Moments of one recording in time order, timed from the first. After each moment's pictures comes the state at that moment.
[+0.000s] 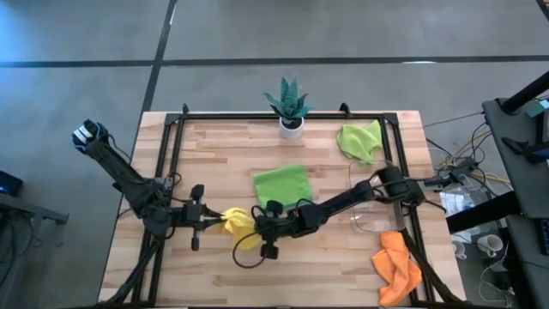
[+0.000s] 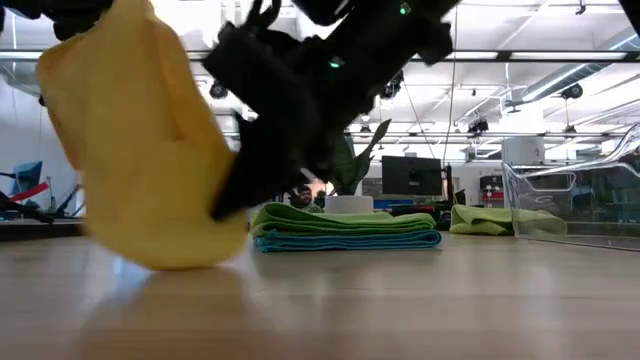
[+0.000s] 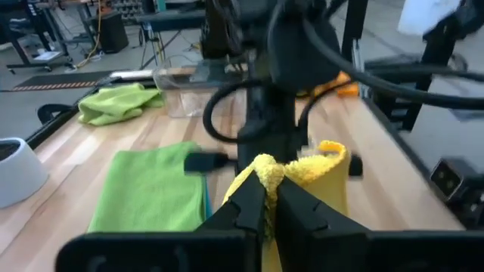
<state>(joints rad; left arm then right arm) -0.78 0.89 0.48 0.09 -0.79 -0.23 0.31 2.18 1.50 -0.19 0.22 0.33</state>
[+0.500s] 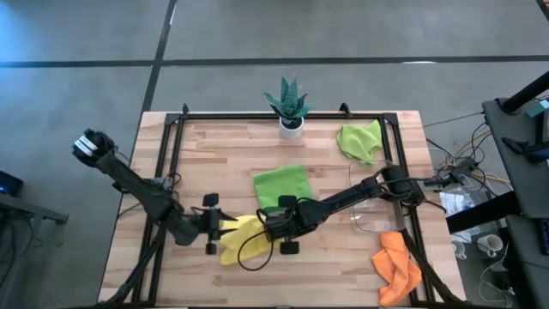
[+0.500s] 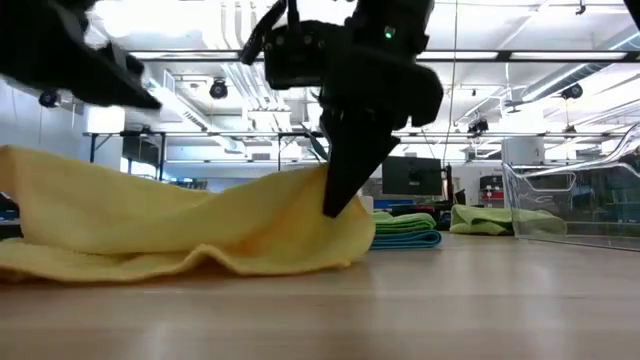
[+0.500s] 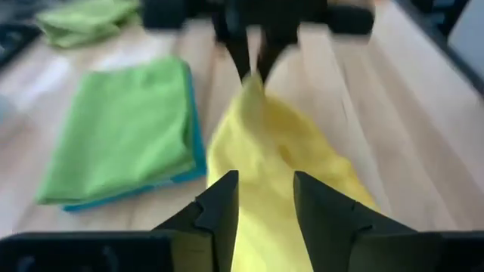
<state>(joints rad) -0.69 1.18 0.49 0.09 -0.65 -0.33 0.31 2.15 1.67 -0.81 0.21 0.22</state>
